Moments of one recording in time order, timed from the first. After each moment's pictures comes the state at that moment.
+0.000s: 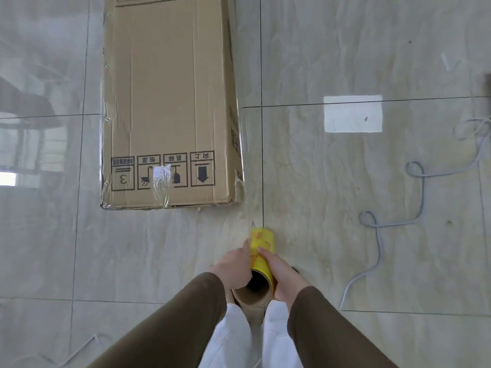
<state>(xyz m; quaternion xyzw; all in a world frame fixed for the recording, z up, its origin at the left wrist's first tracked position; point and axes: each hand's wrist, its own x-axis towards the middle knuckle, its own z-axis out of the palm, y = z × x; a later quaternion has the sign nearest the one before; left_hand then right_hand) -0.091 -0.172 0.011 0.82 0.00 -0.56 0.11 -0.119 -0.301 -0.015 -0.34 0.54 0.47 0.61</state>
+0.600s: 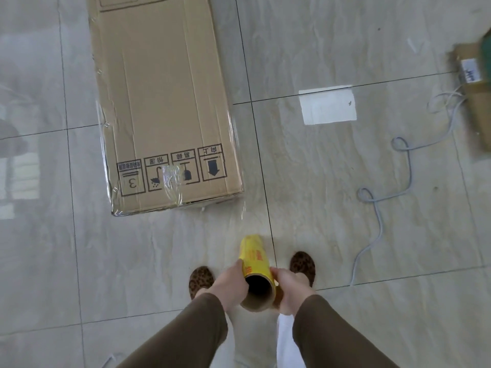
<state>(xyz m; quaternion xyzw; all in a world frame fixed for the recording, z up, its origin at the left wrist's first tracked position) -0.143 -0.103 0.023 0.79 0.10 -0.58 0.18 -0.185 -0.249 -0.003 -0.35 0.69 0.41 0.49</state>
